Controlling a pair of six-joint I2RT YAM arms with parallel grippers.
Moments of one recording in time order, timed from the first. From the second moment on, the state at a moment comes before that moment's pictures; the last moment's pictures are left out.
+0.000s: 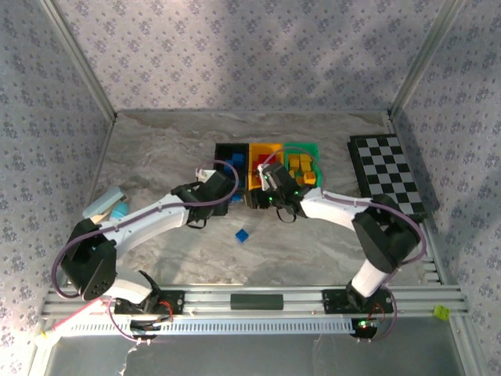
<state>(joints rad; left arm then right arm) -0.80 1.41 0.96 -0.69 -0.46 -0.69 0.71 1.68 0.98 -0.10 -0.11 0.40</state>
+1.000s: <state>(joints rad) -0.64 1.35 0.78 -0.61 -0.33 -0.72 0.76 1.97 1.40 -0.36 -0.01 0.37</state>
